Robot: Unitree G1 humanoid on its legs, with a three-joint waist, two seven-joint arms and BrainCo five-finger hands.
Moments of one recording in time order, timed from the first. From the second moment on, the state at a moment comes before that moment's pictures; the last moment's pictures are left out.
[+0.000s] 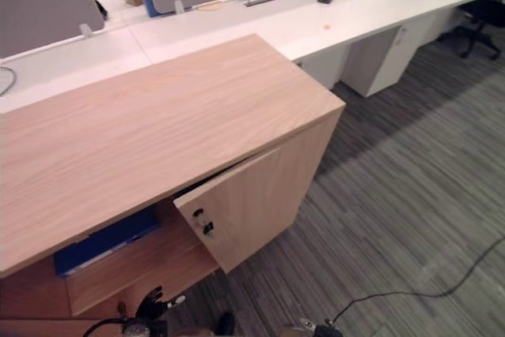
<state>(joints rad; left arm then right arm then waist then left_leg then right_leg) 0.06 0.09 0.13 1.03 -0.04 -0.14 0.09 -0.01 -0.04 -0.46 1.26 0.12 -0.02 0.00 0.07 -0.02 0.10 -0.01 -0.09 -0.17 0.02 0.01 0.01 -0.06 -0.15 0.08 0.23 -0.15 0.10</state>
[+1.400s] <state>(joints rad) 0.04 0.08 0.06 1.08 -0.01 -0.15 0.11 0.01 -0.03 -0.40 1.21 0.13 -0.04 -0.01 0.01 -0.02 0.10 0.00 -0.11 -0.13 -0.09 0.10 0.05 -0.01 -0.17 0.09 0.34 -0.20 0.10</state>
